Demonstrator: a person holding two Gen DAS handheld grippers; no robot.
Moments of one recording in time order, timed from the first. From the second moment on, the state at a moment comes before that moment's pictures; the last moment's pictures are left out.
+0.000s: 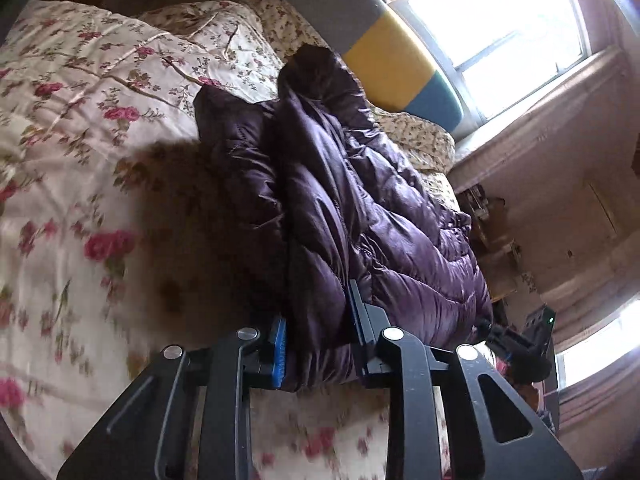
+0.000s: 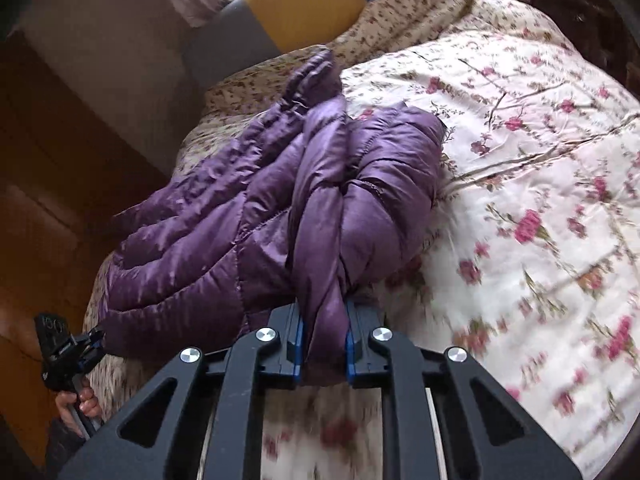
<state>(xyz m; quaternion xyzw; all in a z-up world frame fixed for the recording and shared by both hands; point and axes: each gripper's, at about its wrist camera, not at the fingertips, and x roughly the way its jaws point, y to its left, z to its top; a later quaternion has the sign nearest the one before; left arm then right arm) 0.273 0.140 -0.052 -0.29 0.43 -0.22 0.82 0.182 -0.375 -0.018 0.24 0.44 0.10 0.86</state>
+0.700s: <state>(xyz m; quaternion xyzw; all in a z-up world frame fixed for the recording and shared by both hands) 0.089 0.167 -0.010 -0.27 0.43 -0.20 0.84 0.019 -0.392 0.024 0.16 0.47 0.09 0.86</state>
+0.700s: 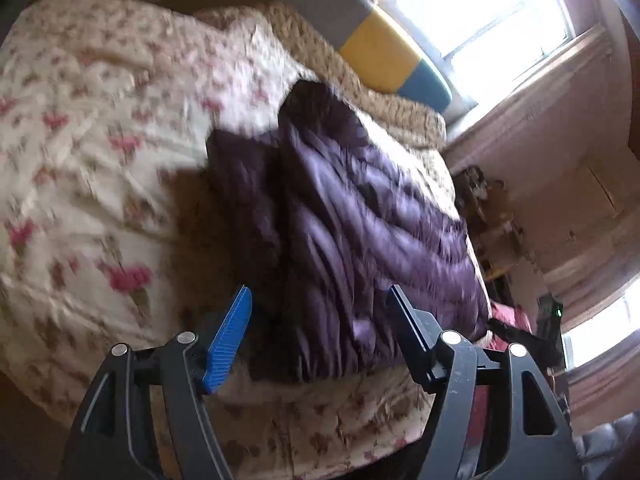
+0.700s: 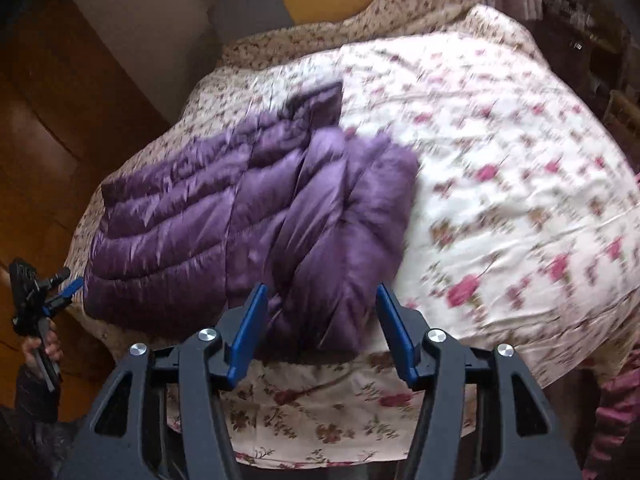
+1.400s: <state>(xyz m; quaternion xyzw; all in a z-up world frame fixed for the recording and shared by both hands) 0.241 0.117 -0.012 -0.22 0.47 -0.12 0.85 0.207 -0.346 0.000 0.14 0.45 0.04 0.88</state>
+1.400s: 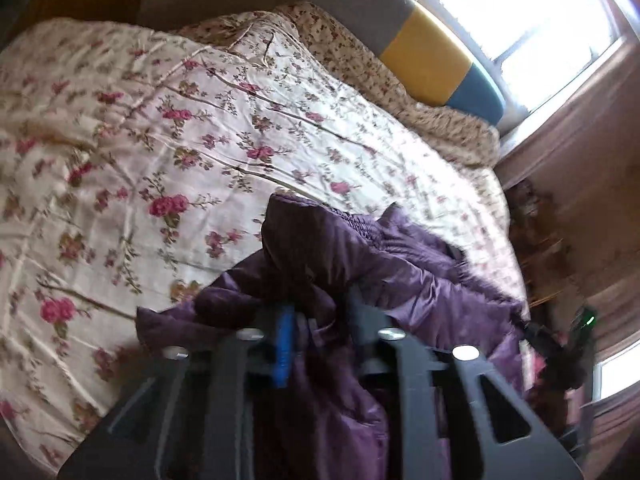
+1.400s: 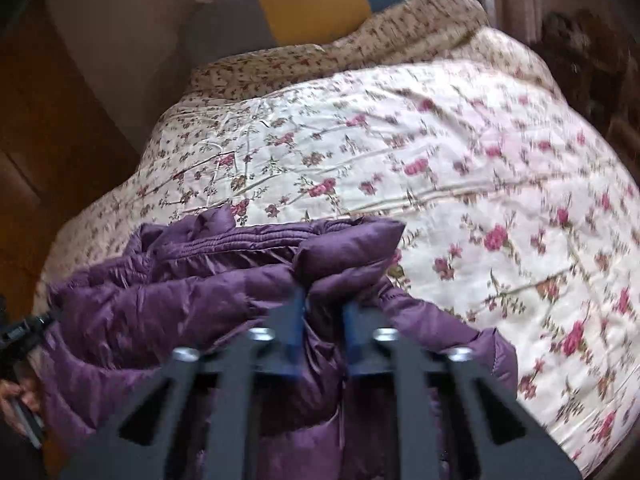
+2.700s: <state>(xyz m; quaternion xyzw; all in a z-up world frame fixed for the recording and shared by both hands) 0.280 0.085 -0.066 -0.11 0.44 -0.02 0.89 0.253 -0.337 -0.065 0.08 0.43 -0.07 0.89</state>
